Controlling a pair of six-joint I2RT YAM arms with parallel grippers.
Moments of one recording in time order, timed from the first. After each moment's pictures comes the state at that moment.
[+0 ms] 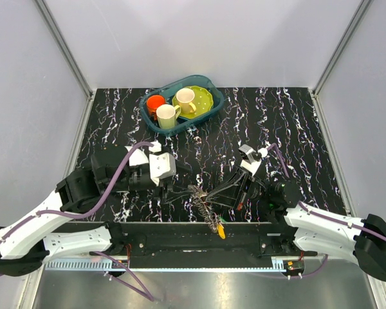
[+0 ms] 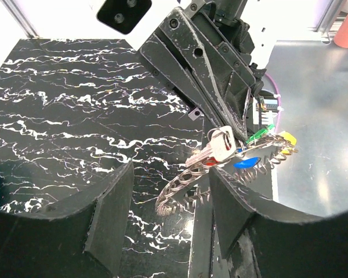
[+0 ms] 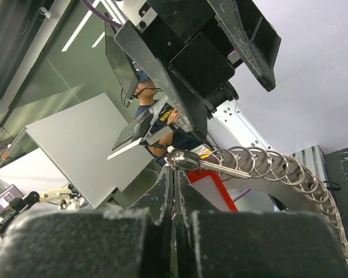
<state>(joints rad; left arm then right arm) -1.06 0.85 1.24 -0.59 0.36 0.16 0.92 0.95 0.37 1.28 -0.61 1.16</state>
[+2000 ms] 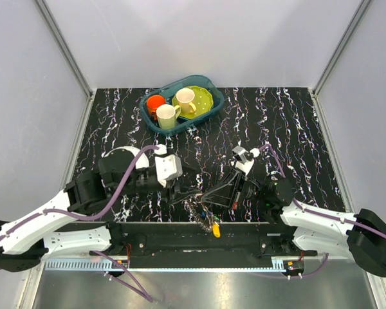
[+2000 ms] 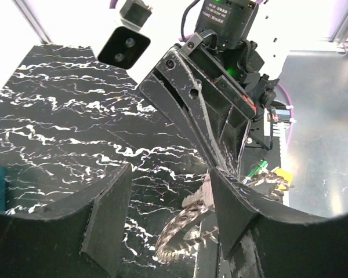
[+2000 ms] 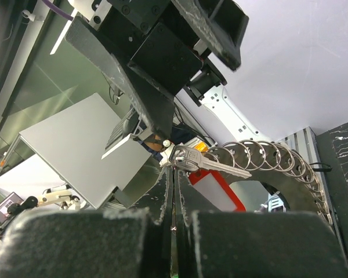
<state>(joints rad) -1.13 0.87 1.17 -0.47 0.26 0.14 0.92 1.02 0.35 1.28 -0.61 1.16</state>
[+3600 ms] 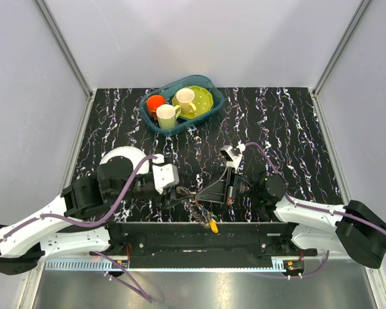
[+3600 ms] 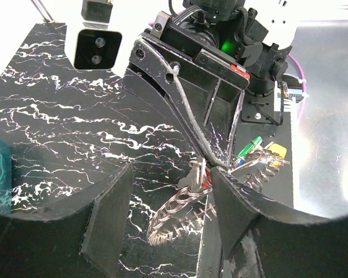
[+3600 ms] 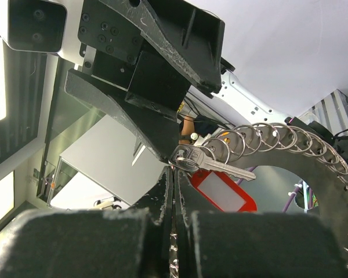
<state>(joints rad) -1.14 0.79 1.09 -0.53 0.21 0.19 0.92 1.13 0.38 1.28 -0.62 1.37</state>
